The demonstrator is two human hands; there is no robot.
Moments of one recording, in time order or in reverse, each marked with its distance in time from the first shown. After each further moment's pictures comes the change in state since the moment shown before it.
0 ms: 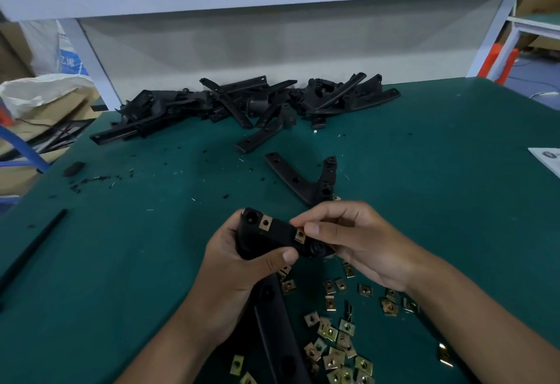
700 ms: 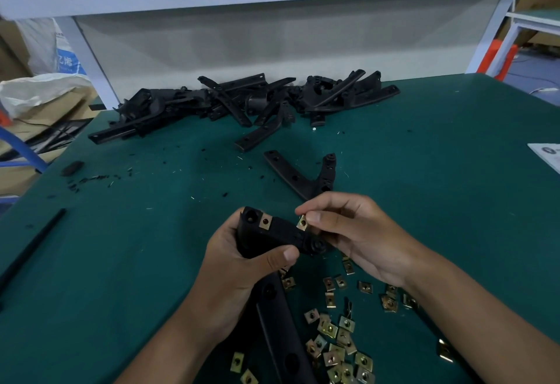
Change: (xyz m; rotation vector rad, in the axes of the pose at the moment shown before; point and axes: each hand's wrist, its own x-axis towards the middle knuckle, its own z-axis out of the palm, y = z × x) left_hand -0.001 -0.001 0.001 0.015 0.013 -0.012; right_hand 0.002 0.000 0.001 0.051 0.069 -0.021
